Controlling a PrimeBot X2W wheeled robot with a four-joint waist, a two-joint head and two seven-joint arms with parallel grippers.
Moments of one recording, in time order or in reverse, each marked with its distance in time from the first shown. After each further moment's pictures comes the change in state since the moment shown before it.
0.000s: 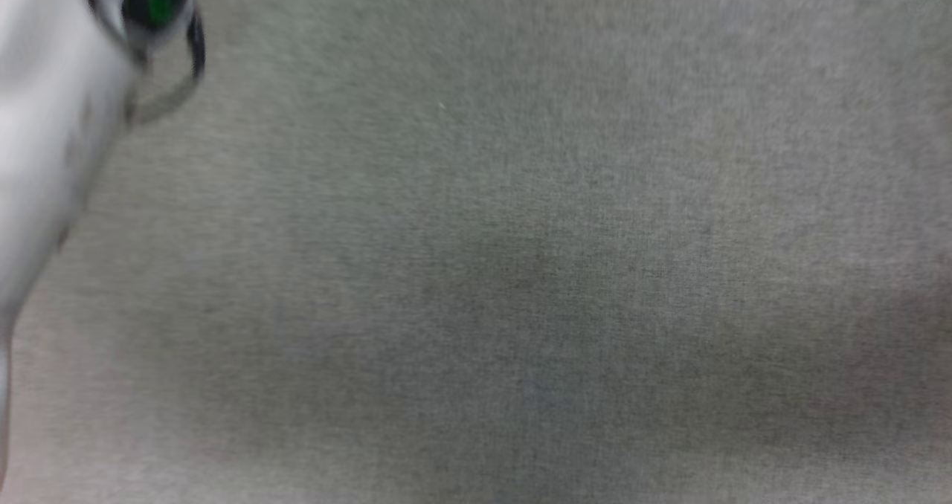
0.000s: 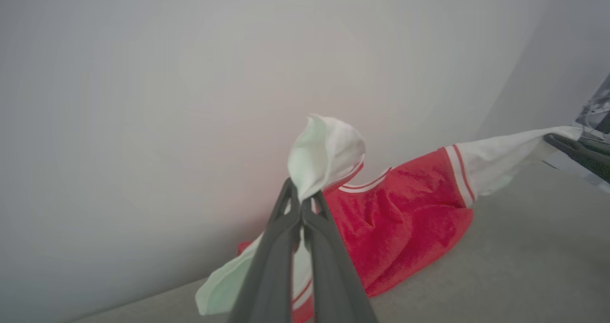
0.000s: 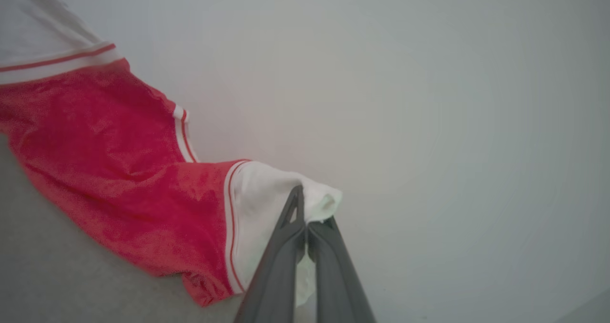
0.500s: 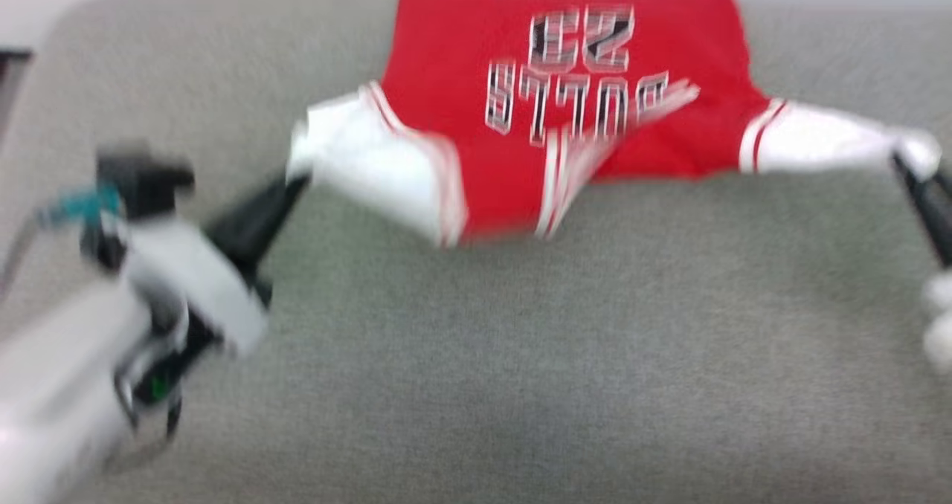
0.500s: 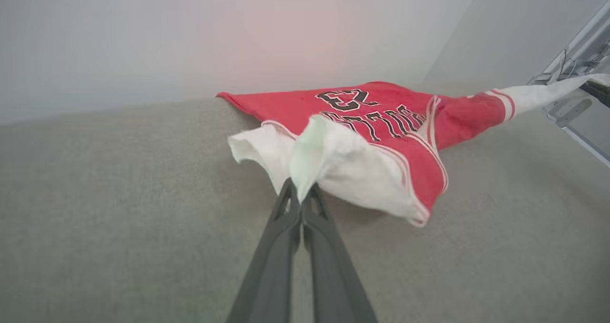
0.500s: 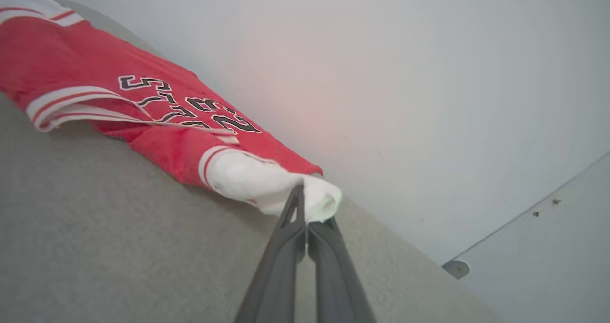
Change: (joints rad) left arm 0.601 0.311 -0.163 -0.324 -0.154 0.004 -0.041; right arm 0.718 -0.184 -0.042 -0.295 0.087 0.000 -0.001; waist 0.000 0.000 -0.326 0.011
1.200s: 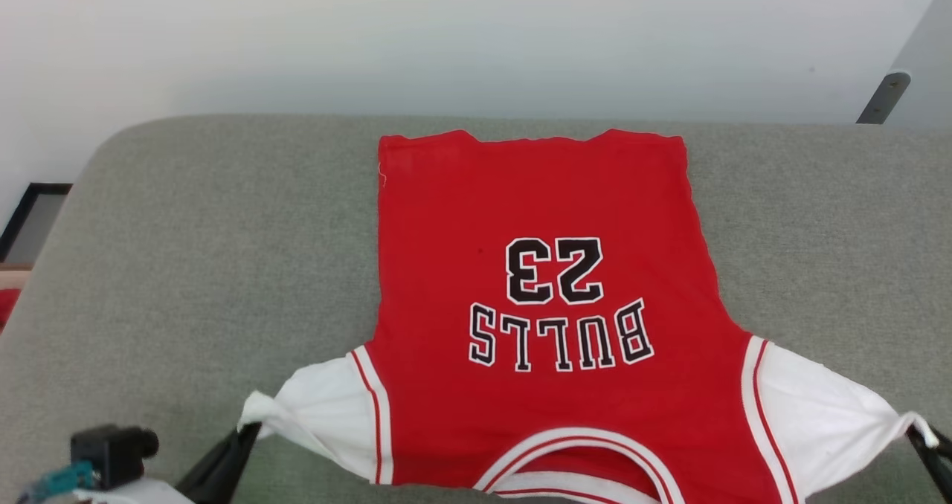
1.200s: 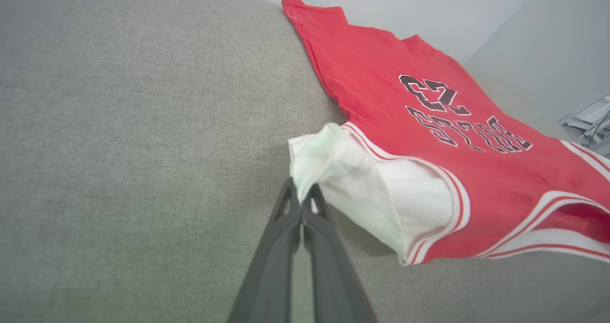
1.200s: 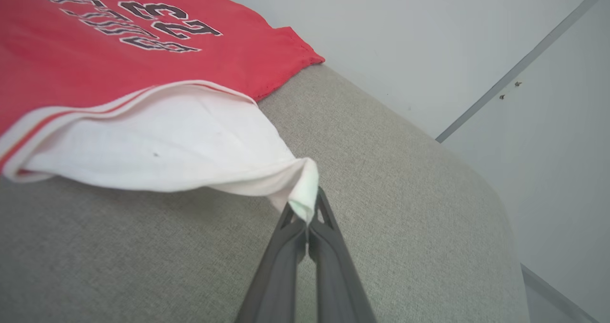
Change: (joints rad) left arm 0.792 0.042 0.383 -0.222 0.039 0.178 -0.006; right arm 0.678 0.027 -0.240 -0.145 -0.095 0.000 0.000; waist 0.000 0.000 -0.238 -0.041
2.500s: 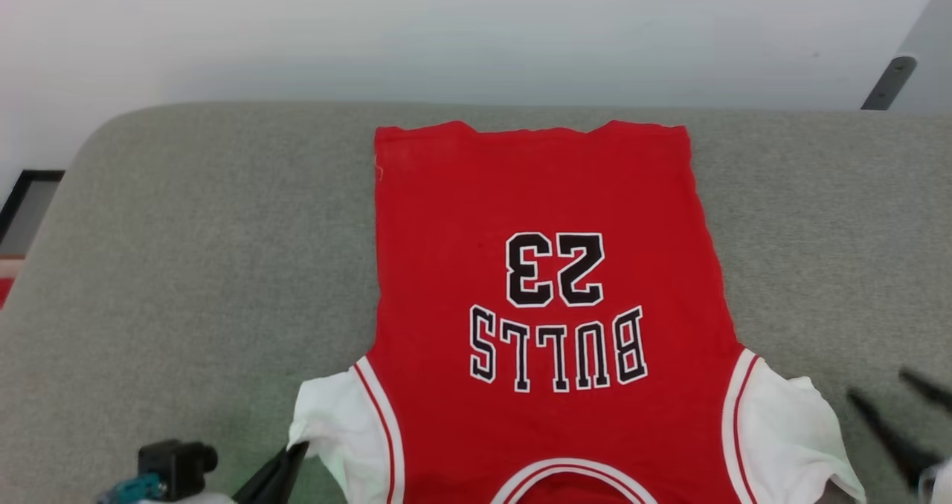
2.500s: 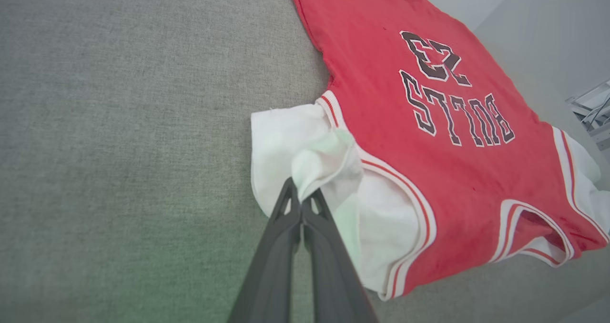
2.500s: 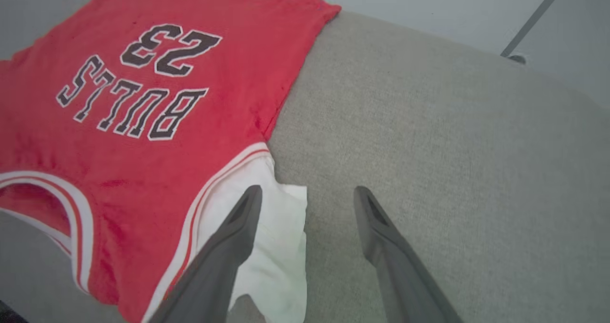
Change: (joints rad) left arm 0.015 -0.137 -0.015 0.069 0.084 0.000 0.022; right arm -0.074 0.016 -0.017 -0.200 0.391 0.000 0.552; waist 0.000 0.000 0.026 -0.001
